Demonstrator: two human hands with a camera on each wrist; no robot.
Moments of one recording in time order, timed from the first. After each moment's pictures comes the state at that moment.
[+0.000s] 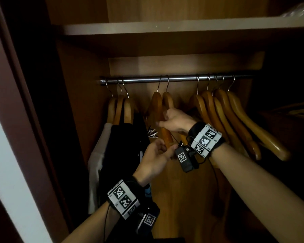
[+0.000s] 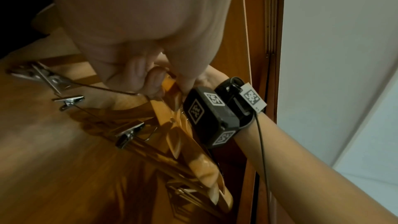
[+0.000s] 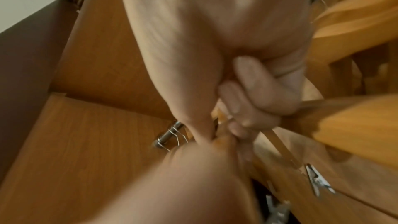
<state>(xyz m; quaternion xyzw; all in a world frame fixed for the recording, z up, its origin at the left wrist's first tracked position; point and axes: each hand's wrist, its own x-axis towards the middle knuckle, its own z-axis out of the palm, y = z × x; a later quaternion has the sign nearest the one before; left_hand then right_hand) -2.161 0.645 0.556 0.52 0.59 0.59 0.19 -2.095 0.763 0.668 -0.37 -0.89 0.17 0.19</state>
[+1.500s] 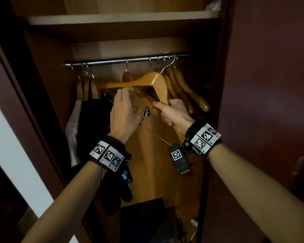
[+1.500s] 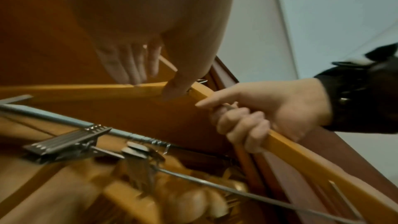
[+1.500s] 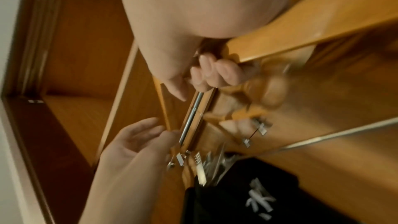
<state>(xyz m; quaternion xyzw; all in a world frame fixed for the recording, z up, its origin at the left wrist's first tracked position) -2.067 0.559 0.609 0.59 0.61 0.47 -0.24 -1.912 0.645 0.607 -0.36 -0.66 0.48 0.45</state>
